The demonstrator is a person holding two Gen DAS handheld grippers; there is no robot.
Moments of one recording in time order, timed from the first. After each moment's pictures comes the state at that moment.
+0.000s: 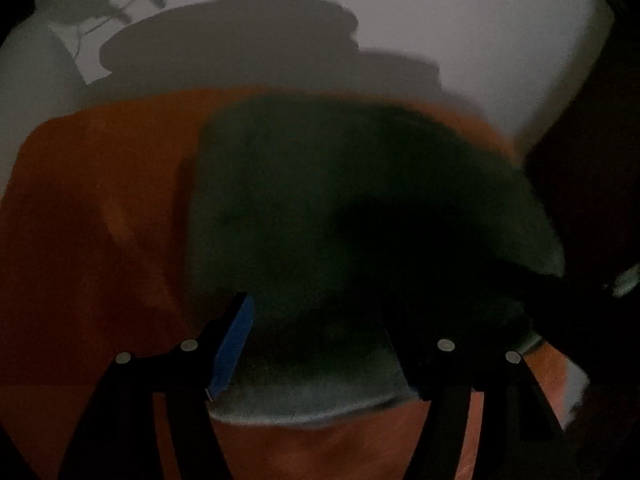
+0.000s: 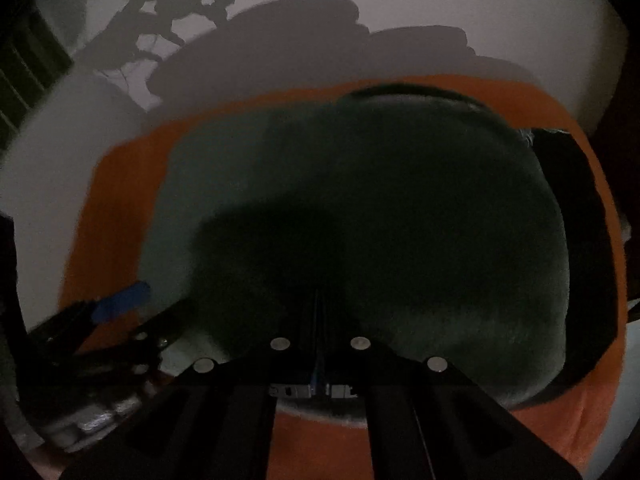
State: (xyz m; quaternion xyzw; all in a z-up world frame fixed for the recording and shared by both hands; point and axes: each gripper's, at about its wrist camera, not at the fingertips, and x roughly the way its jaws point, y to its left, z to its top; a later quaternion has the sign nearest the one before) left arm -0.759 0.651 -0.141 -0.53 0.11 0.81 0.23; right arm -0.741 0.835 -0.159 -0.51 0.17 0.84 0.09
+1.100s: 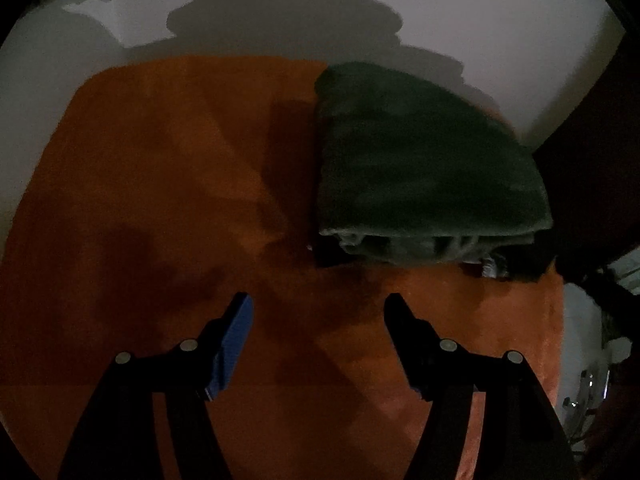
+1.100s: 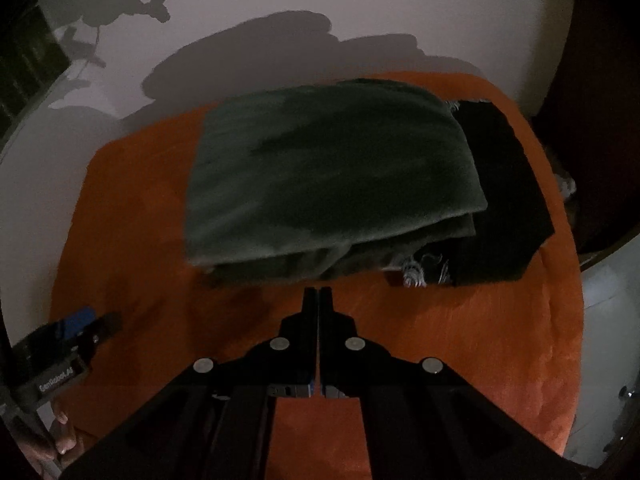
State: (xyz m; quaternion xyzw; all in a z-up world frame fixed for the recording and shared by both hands) left arm -0.700 0.545 -0.087 -0.54 0.05 0.81 0.22; right arm -0.612 0.747 -0.083 -0.50 0.18 0.84 0.15
